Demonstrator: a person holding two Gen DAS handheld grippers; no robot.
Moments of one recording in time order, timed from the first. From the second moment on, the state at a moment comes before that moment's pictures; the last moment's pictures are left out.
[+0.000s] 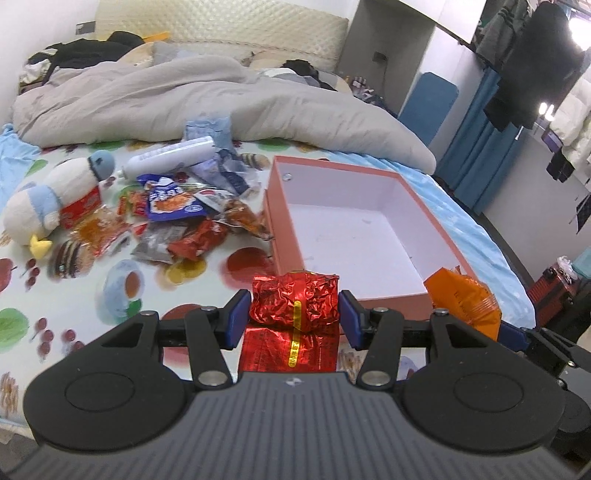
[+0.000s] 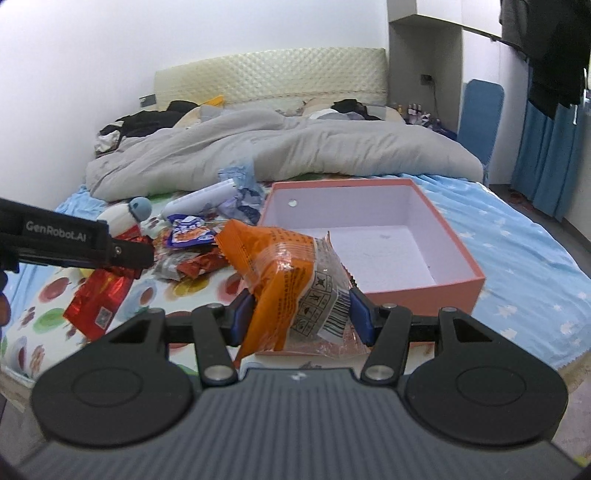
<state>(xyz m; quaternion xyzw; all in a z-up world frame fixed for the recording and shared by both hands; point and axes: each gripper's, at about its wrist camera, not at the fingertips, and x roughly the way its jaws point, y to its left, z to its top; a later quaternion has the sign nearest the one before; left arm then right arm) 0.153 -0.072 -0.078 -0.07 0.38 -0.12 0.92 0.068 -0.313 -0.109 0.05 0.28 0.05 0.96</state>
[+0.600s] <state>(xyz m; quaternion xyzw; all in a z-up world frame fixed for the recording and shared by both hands) 0.282 -0.132 -0.098 -0.07 0.42 -0.16 0.89 0.162 -0.357 -0.130 0.06 0.32 0.05 0.94</state>
